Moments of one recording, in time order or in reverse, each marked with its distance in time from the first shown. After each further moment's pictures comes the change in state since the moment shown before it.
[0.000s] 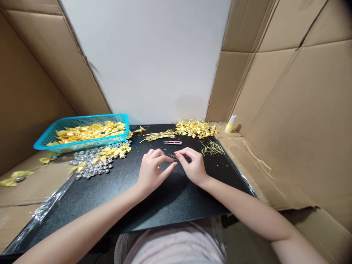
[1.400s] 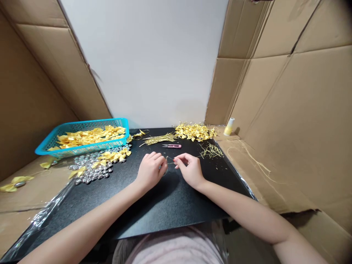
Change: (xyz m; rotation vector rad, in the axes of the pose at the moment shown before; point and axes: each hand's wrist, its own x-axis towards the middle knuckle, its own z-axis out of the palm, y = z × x) left_hand 0.006 -0.026 0.008 0.315 -0.073 0.191; right_hand -0.006 0.013 0.014 0.165 0.018 0.321
